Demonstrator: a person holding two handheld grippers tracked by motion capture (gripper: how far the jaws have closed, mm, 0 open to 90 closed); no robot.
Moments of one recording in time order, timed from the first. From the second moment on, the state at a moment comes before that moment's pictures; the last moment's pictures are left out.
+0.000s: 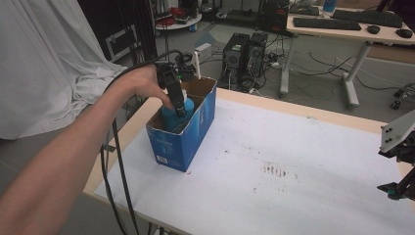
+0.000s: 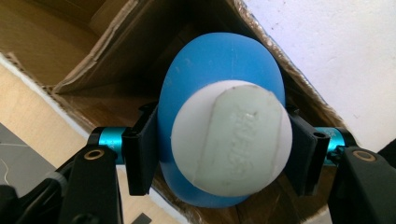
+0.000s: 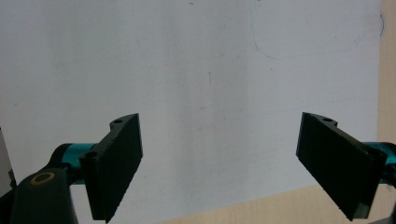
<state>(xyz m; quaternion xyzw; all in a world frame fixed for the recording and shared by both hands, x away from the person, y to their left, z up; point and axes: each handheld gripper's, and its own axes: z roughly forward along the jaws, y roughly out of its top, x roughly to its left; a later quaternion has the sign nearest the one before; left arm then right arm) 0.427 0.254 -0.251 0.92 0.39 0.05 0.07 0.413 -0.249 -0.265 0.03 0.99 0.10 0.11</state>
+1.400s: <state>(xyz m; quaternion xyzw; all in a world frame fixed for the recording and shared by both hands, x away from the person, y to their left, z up) 0.431 0.256 -0.269 0.92 0.38 0.04 0.07 0.411 -0.253 -0.269 0.03 0.99 0.10 0.10</state>
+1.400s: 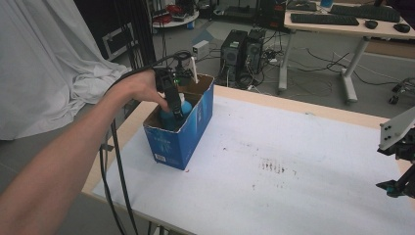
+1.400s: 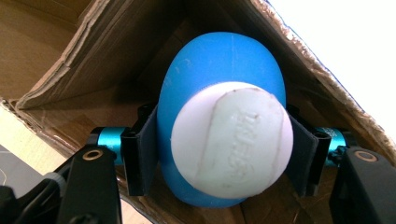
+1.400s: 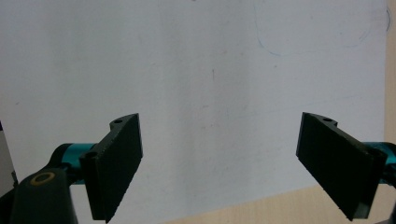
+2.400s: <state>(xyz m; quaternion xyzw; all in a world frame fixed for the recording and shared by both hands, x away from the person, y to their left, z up) 0.431 0.259 -0.264 0.92 0.39 0.04 0.07 0.408 -0.252 -0.268 0.04 0.99 0.10 0.10</state>
